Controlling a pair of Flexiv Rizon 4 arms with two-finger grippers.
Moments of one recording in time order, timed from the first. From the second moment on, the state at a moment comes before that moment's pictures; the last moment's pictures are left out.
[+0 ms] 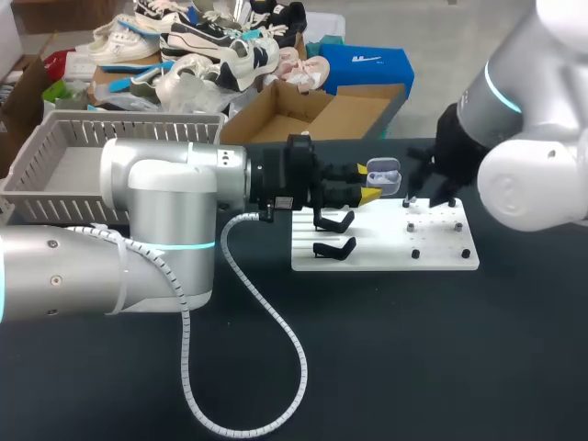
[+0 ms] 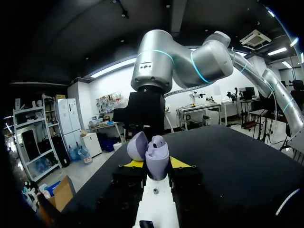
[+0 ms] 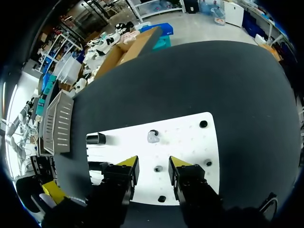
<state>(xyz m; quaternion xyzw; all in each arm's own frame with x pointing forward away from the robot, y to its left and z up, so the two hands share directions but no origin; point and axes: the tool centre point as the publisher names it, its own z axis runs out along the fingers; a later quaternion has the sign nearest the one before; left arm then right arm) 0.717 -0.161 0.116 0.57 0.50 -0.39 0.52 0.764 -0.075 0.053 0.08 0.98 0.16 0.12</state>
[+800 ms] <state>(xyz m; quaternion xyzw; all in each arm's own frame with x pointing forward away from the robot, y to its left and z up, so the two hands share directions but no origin) 0.717 -0.161 0.116 0.57 0.50 -0.39 0.52 0.777 -0.066 0.040 0.10 0.98 0.13 0.10</state>
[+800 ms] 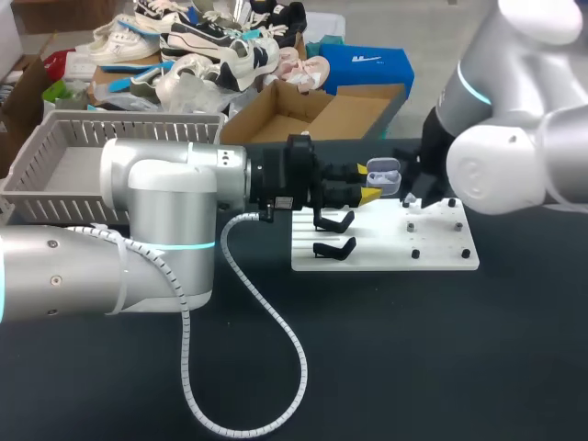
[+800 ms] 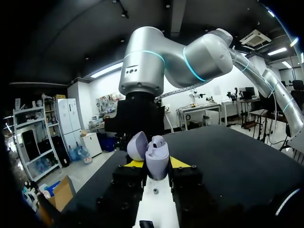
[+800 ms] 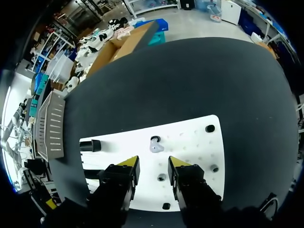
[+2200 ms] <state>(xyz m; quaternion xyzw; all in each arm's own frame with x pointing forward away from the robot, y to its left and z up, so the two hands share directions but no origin) 0.717 -0.161 0.116 0.57 0.50 -0.39 0.52 0.791 -0.063 0.025 0.09 0.98 0.13 0.08</state>
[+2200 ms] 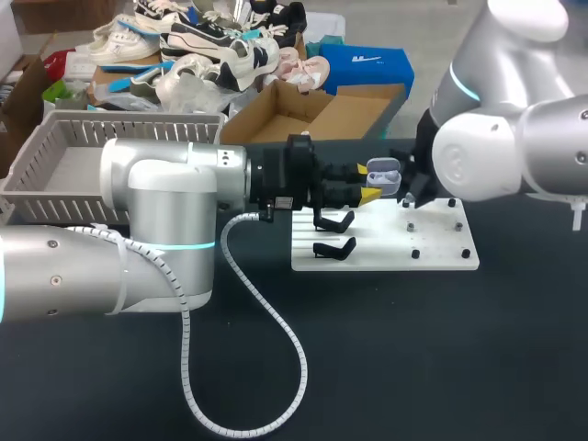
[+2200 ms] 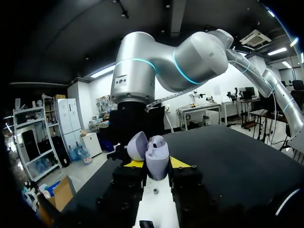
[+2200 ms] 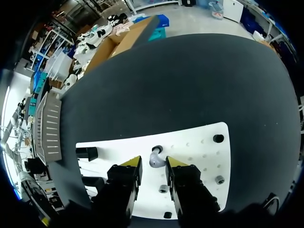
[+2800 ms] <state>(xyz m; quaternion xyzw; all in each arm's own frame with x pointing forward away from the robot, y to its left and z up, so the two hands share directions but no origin) 0.717 -0.161 0.116 0.57 0.50 -0.39 0.52 0.789 -0.064 0.022 0.10 0.98 0.13 0.07</state>
